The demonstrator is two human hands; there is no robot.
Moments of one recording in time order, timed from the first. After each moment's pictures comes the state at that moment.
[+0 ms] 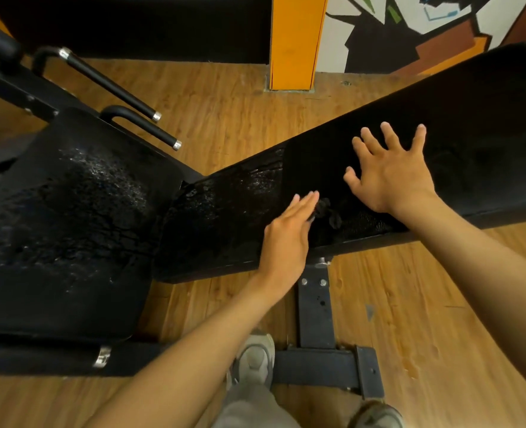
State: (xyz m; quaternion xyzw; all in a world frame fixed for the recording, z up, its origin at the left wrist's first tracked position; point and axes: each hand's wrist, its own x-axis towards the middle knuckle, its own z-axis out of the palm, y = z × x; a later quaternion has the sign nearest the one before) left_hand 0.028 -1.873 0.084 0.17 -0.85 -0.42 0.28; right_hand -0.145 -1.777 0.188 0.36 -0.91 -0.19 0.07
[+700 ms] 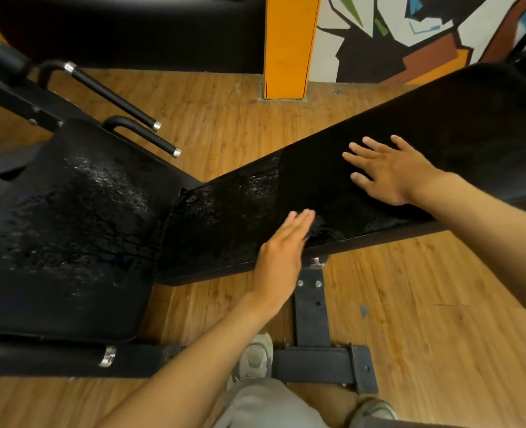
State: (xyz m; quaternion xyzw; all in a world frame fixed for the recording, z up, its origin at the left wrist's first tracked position) left_hand 0.055 -1.862 0.078 0.13 -0.88 -0.36 0.28; right_hand -0.165 -1.756 0.222 0.45 -0.87 -0.17 -0.03
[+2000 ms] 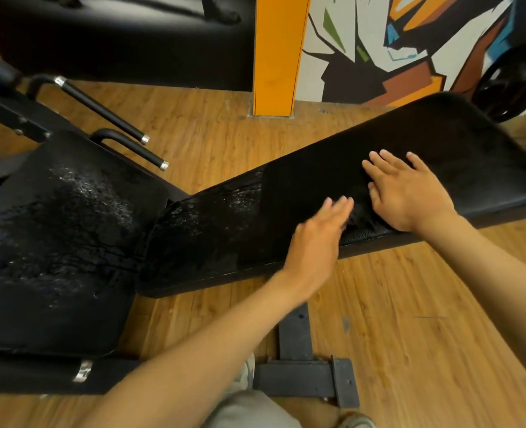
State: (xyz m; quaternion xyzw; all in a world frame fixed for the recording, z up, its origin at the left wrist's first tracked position) left_hand -0.019 -1.814 0.125 0.06 -0.90 -0.32 0.29; right_hand -0.156 -1.699 0.233 0.41 -0.89 -0.14 0.11
